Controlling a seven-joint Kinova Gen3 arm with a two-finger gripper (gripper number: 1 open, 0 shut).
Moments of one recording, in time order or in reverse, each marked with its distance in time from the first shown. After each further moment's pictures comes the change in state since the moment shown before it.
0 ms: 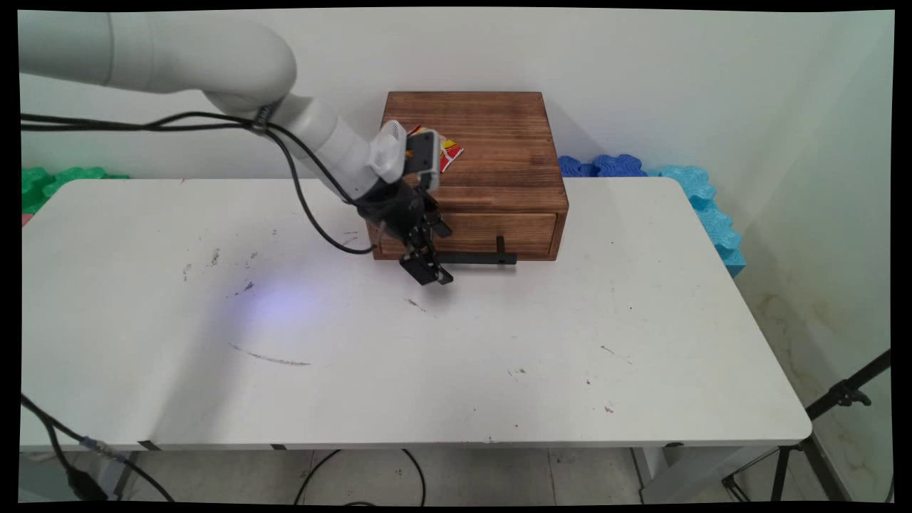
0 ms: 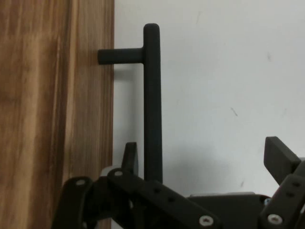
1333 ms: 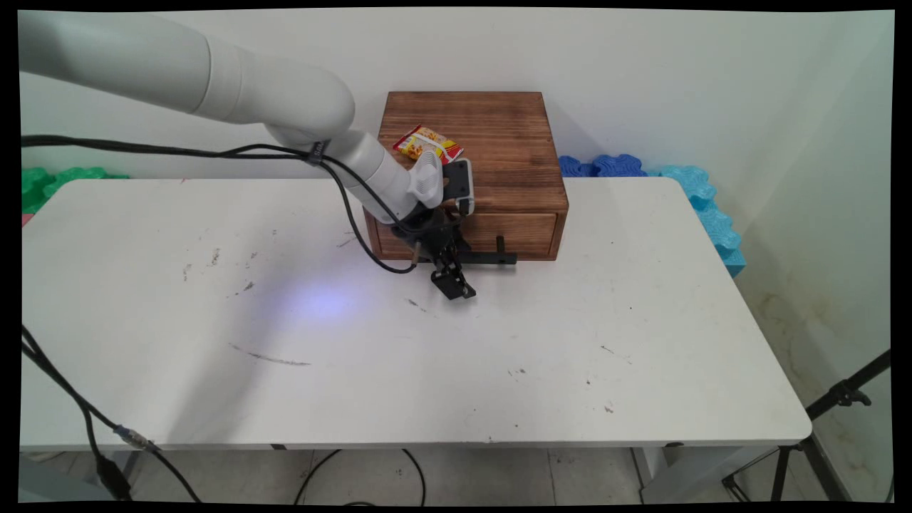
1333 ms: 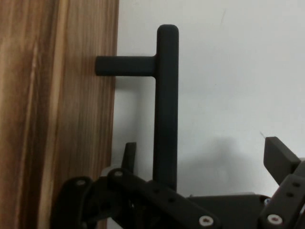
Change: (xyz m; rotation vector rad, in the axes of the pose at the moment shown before) arm 0.012 -0.006 0.062 0.013 -0.041 -0.045
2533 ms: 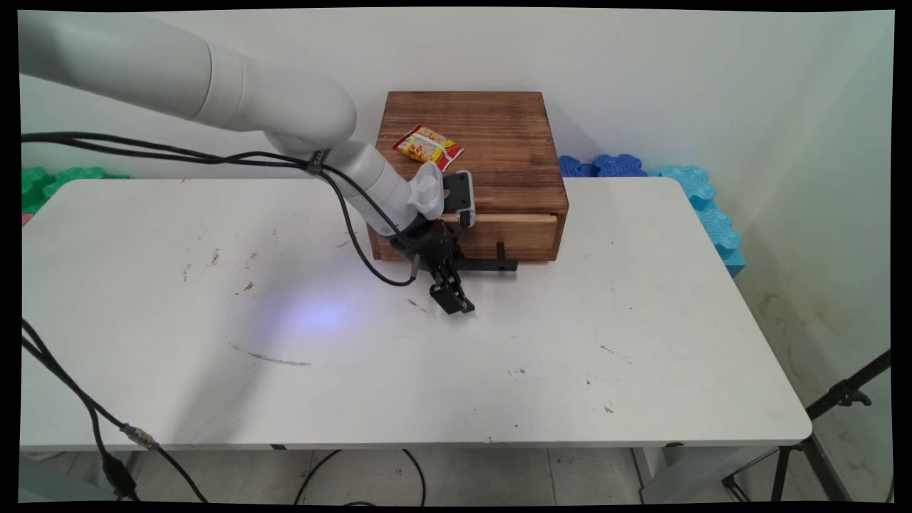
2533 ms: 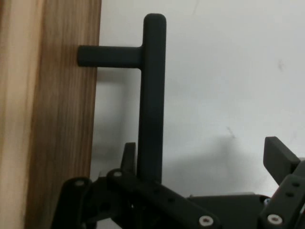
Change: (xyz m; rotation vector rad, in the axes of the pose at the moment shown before) arm 0.000 0.018 0.002 -0.035 -0.018 -0.021
